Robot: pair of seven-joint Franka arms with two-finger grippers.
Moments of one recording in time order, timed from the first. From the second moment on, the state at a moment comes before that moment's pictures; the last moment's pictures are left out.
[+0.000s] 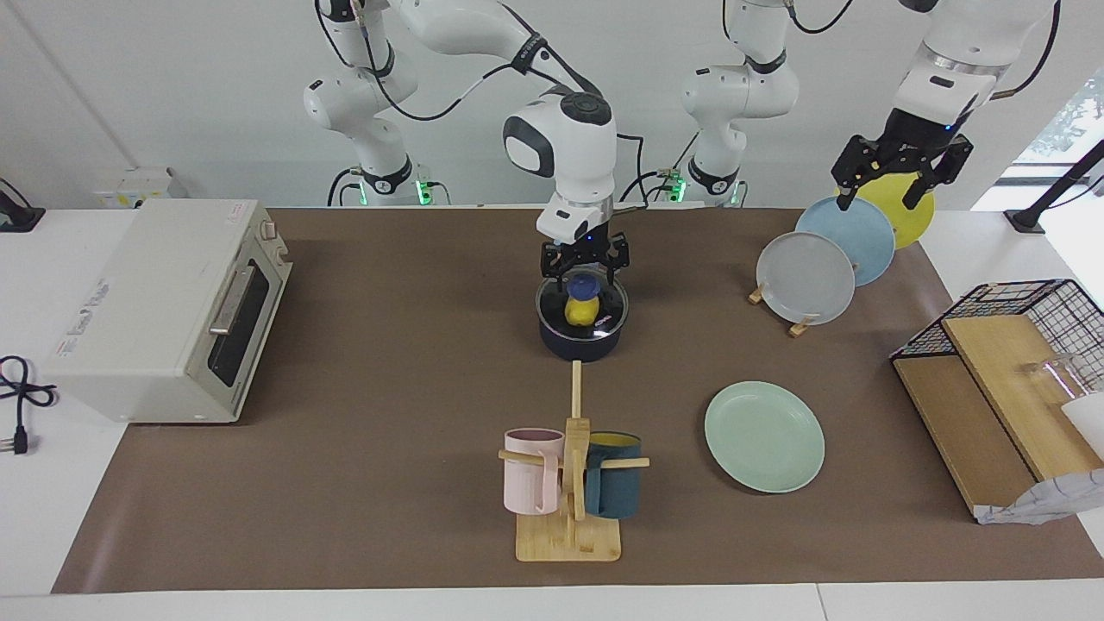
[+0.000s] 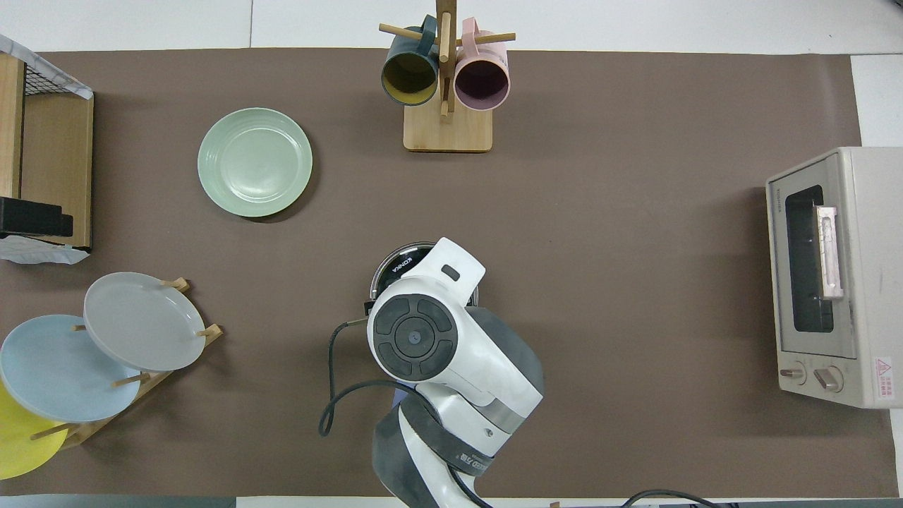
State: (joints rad) left arm -0.08 -0.14 0.00 -1.61 0.01 1.57 0.00; right arm 0.71 0.25 0.05 -1.84 -0.08 2.21 0.70
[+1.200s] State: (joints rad) left arm -0.30 -0.10 -0.04 -1.67 -0.01 1.64 -0.18; right arm 0.44 0.23 0.04 -1.66 -0.08 1.89 0.30
